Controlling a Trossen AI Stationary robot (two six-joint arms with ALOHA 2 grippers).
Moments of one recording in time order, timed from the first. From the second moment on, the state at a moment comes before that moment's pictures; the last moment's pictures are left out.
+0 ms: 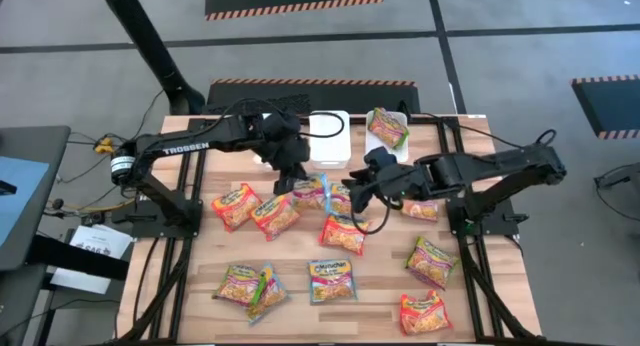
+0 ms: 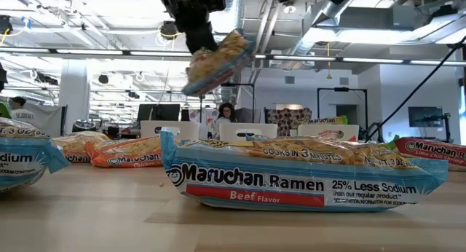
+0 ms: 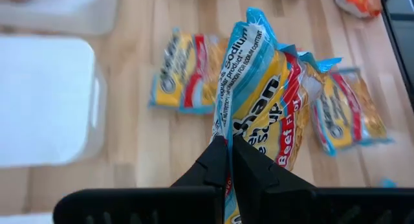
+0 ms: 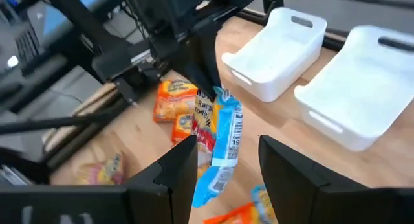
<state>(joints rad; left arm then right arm) 0.31 1.55 1.41 -0.70 0.31 0.18 0.18 1.36 1.35 -0.59 0.51 0.80</state>
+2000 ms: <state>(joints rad) 0.29 1.55 1.41 -0.28 0.21 0.15 -0.08 1.36 1.35 -0.57 0.16 0.64</state>
